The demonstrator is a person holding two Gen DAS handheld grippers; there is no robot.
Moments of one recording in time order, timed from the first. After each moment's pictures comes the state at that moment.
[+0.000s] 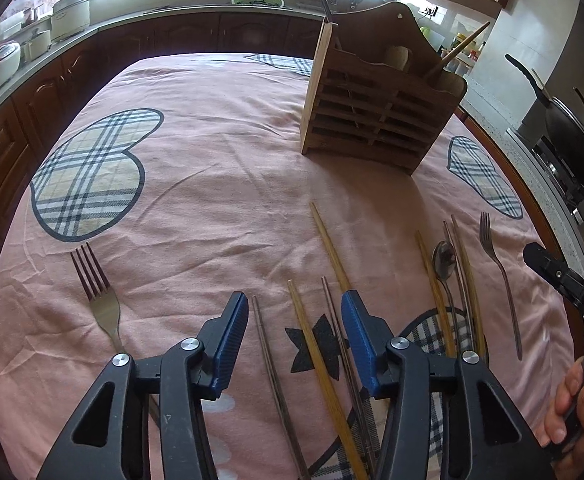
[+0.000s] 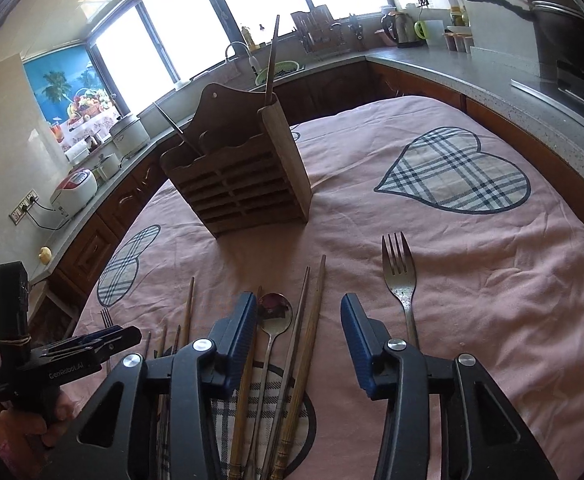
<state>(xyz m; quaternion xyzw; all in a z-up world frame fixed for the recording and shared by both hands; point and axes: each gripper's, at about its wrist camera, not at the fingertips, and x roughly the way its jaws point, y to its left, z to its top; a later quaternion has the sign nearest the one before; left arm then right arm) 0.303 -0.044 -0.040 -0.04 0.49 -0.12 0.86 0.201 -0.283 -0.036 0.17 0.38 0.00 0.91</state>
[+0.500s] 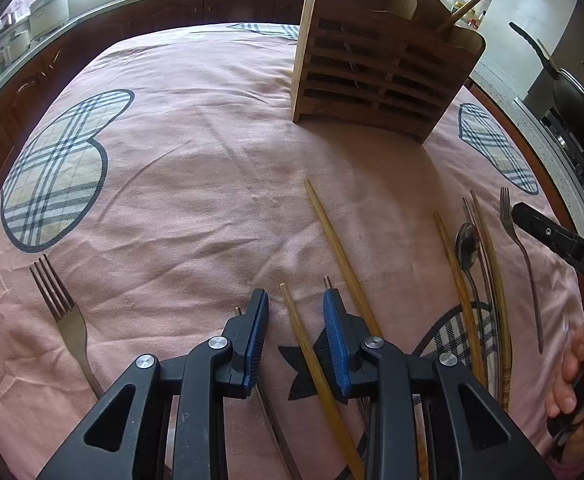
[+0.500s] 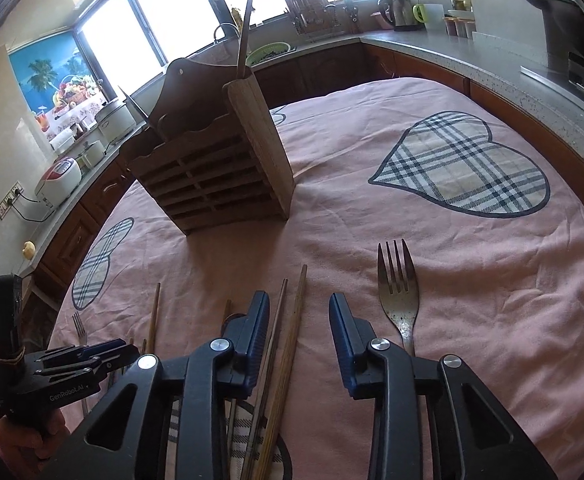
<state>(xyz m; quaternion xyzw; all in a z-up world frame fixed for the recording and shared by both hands) 0.338 -0.065 -0.074 -0.01 0.53 -0.13 0.84 0.242 -0.295 -0.062 0.16 0.42 -0.01 0.89</state>
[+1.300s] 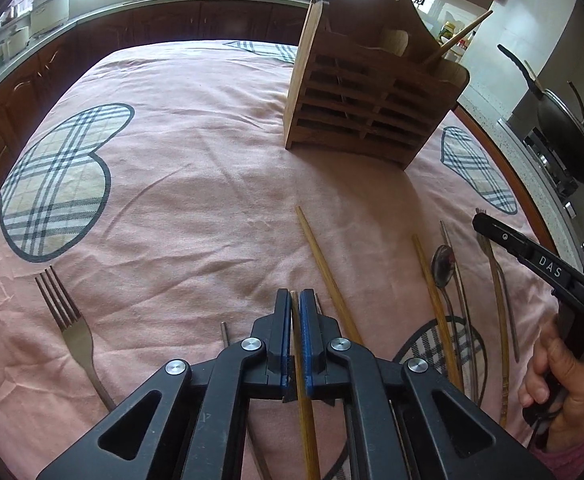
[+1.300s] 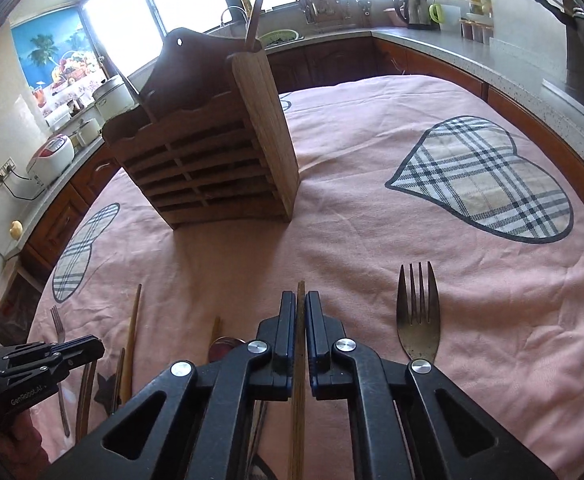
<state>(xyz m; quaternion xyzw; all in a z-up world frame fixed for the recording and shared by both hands) 0.330 -0.048 -0.055 -0.05 0.50 -0.15 0.85 0.266 -0.284 -0.067 0.12 0.43 -0.01 0.89</state>
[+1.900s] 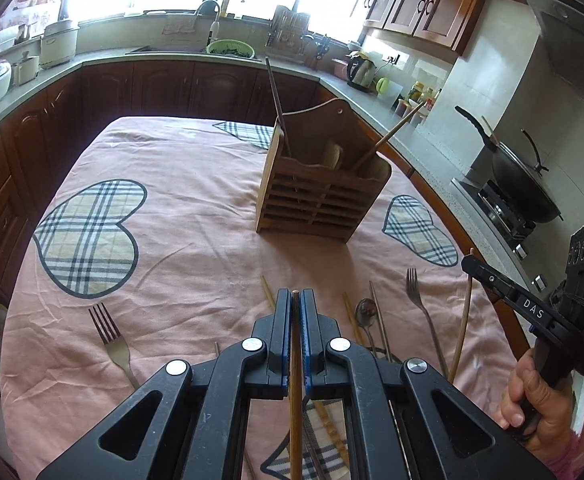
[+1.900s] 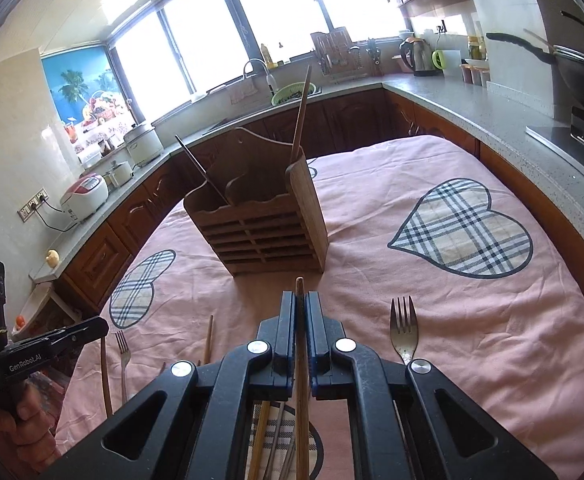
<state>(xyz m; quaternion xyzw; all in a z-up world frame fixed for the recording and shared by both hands) 0.260 -0.019 0.042 -0.09 0.40 -0.18 0.90 0.214 -0.281 0.015 0.14 0.35 0.02 0.93</state>
